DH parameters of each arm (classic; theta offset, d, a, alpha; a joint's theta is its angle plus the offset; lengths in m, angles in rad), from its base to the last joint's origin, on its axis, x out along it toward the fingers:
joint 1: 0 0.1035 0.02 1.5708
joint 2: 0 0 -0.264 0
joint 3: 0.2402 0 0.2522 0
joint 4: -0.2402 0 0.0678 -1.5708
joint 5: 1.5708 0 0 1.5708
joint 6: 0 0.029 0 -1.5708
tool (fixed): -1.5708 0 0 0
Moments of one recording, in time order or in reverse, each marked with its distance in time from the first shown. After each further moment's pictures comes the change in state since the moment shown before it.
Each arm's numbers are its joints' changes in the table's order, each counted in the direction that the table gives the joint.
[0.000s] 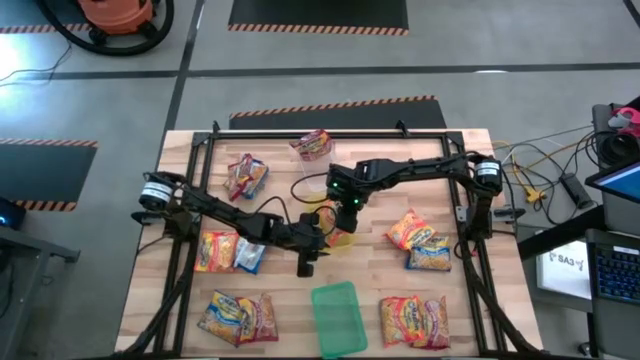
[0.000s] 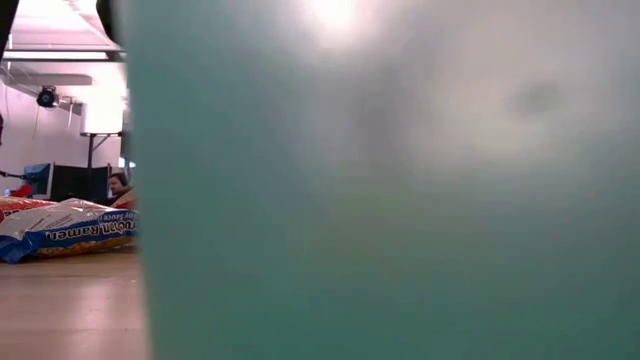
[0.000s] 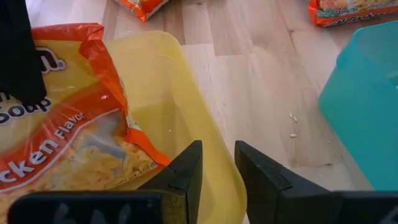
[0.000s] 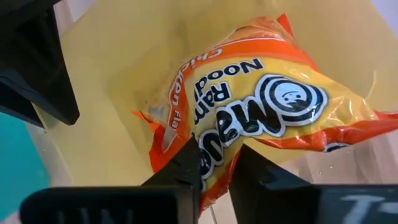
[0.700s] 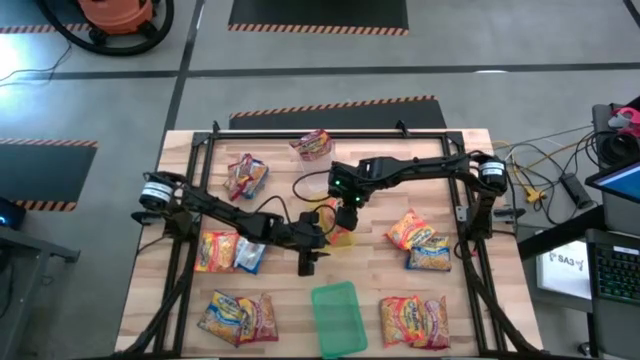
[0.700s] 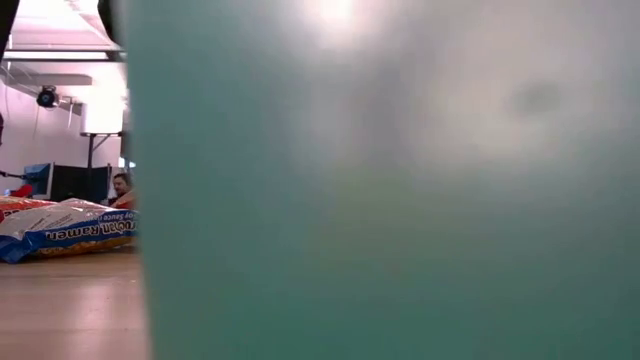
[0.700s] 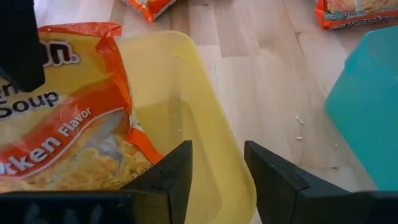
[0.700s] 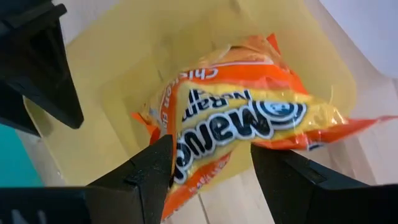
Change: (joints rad) left arm 0.000 0.002 0.000 0.005 0.011 -0.006; right arm 0.000 0.034 -0.001 -0.011 -0.055 0.024
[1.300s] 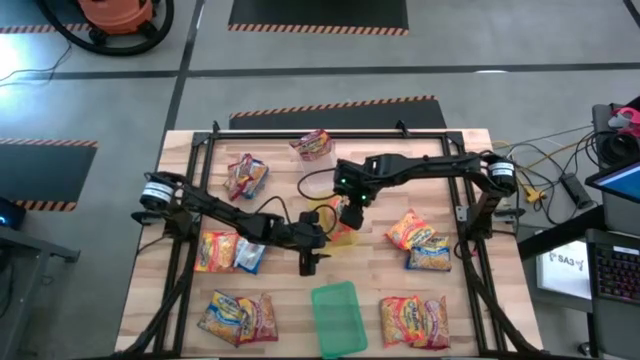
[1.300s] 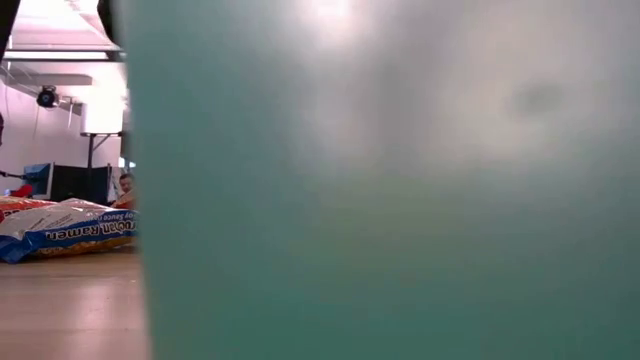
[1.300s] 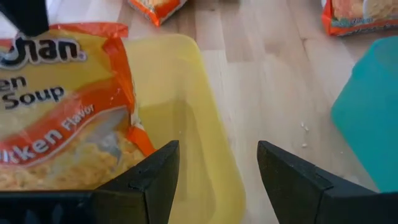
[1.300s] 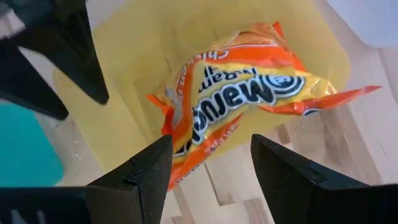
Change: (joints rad) left arm 0.000 -0.005 0.001 0.017 0.031 -0.016; right arm 0.000 0.068 0.000 -0.090 0.001 0.046
